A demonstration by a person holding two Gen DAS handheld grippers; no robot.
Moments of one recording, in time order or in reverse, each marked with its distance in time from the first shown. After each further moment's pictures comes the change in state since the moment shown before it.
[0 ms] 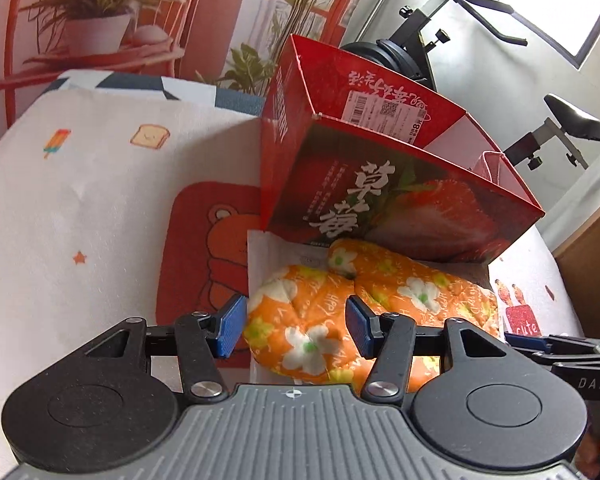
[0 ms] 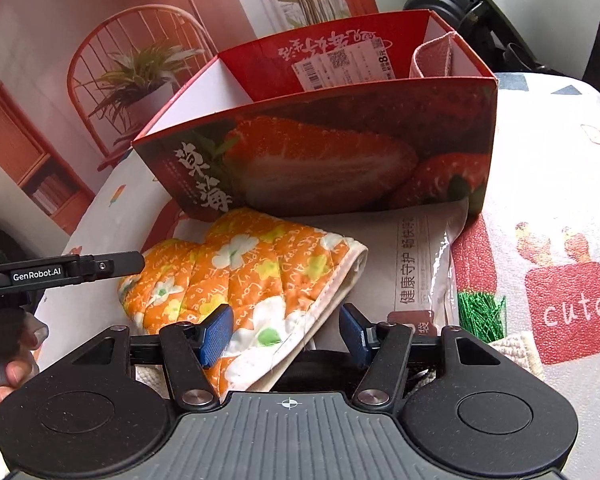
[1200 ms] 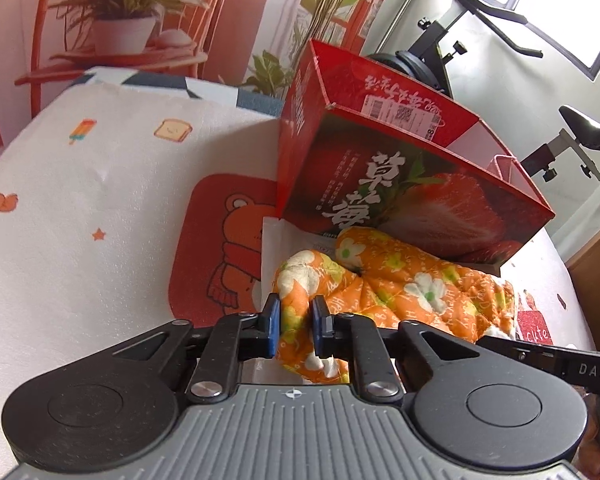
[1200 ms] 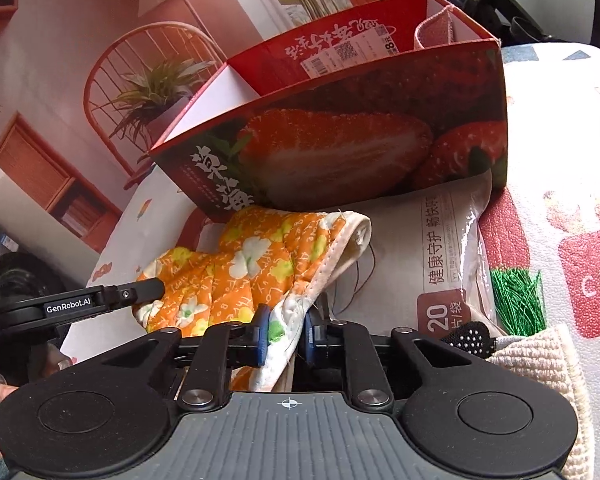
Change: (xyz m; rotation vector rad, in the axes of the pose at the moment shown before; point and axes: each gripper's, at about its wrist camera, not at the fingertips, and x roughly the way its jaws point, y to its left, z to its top) left arm -0.014 -0.007 -0.018 -0.014 -0.059 0.073; right arm 0.003 -0.009 -0.008 0.074 -0.032 0.124
